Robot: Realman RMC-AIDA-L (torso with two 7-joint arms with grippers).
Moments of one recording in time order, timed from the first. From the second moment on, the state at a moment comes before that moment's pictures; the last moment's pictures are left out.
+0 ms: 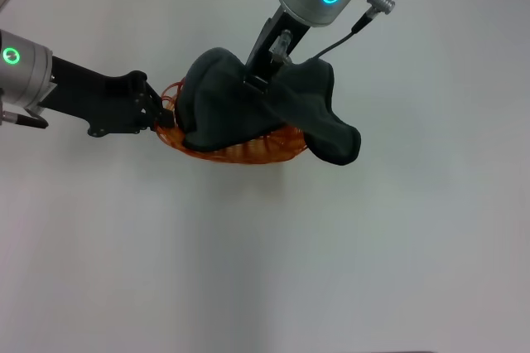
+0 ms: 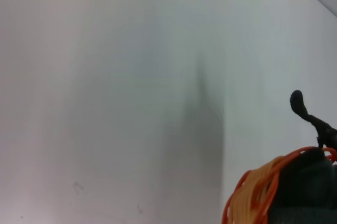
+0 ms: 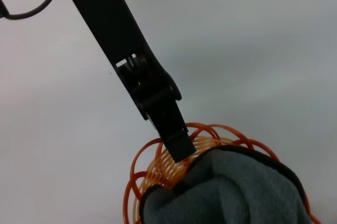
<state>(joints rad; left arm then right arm) -0.81 -1.92 0.86 0.57 2.33 1.40 -2.83 1.41 2.08 -1.18 -0.32 -2.49 -1.22 2.19</state>
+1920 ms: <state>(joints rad) -0.79 -1.92 0.86 0.56 2.33 1.39 -2.83 1.40 2.08 -1.18 -0.42 -2.50 -1.32 2.21</state>
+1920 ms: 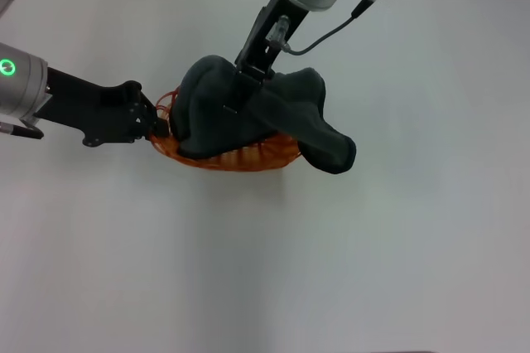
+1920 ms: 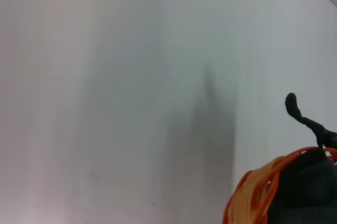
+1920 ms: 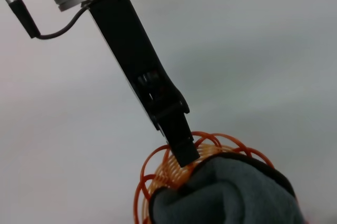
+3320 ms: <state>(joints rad) -0.76 -1.91 0.86 0.55 2.33 1.38 -2.83 1.33 2.07 -1.13 -0.85 -2.52 -1.69 2.35</state>
